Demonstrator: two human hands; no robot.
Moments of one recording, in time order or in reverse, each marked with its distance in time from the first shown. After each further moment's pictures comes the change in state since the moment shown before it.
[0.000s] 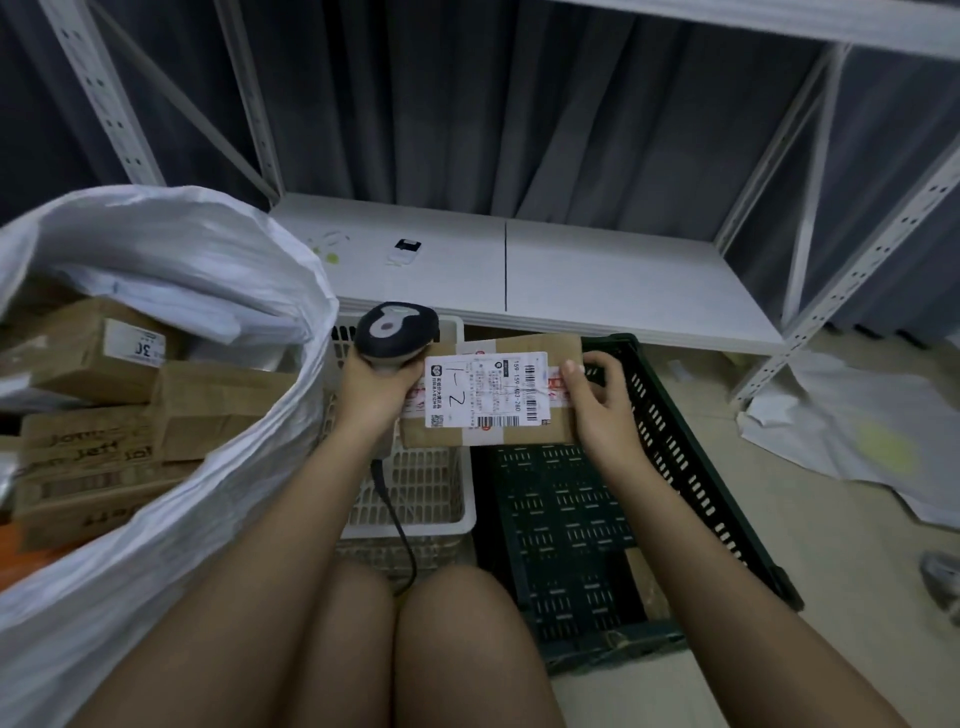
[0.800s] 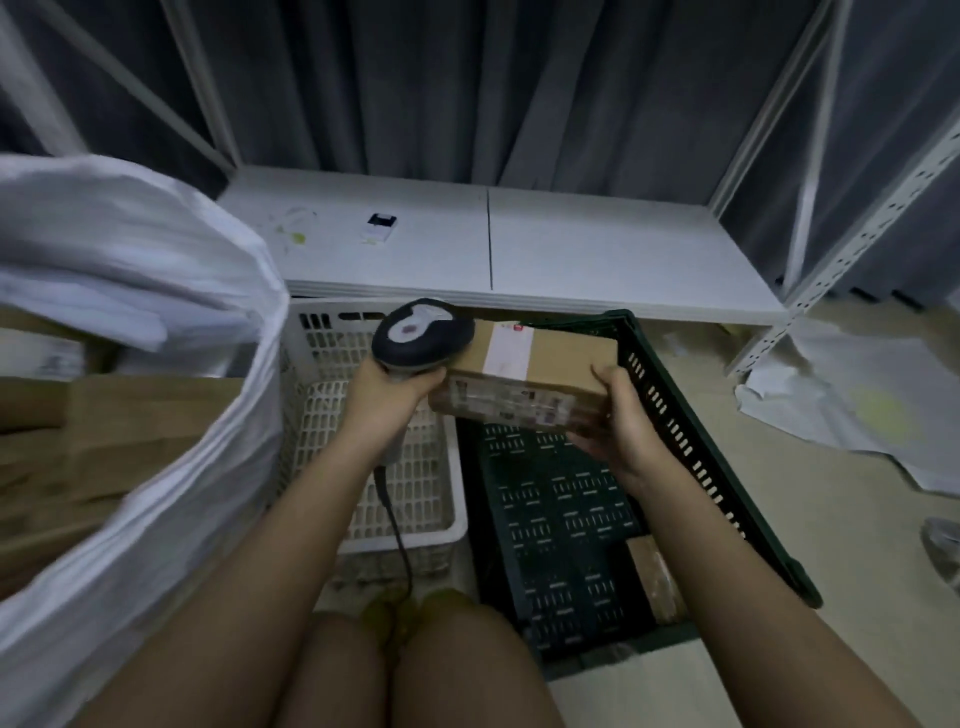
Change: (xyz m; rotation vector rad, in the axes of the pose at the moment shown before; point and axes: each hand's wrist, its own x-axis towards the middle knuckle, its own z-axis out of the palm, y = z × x) left_hand 0.008 -0.012 0.036 -0.010 -0.235 0.025; right_hand 0.046 0.049 -0.024 0.229 -0.008 0.388
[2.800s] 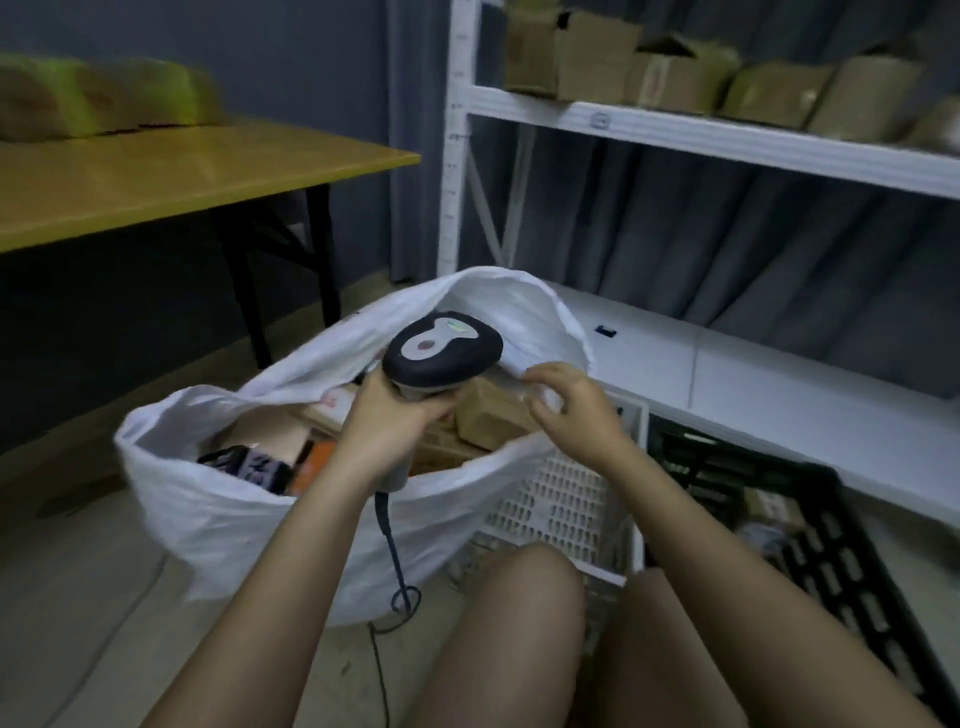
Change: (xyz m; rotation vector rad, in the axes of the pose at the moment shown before) left_hand -0.225 0.092 -0.266 0.024 0.449 0.174; right_hand -0.189 -0.054 0.273 -0.941 -0.553 -1.089
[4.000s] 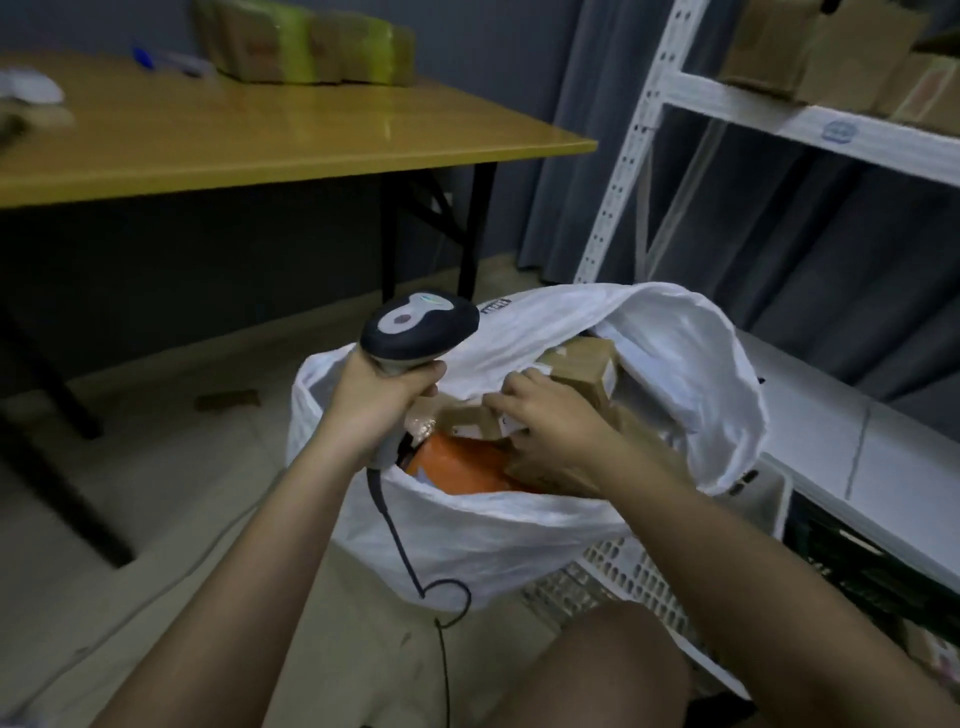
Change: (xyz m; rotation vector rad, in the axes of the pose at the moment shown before) left_hand 0.025 -0.050 -0.115 0.003 0.336 -0.081; right_hand 0.092 -0.068 0.121 -0.581 -0.363 -0.658
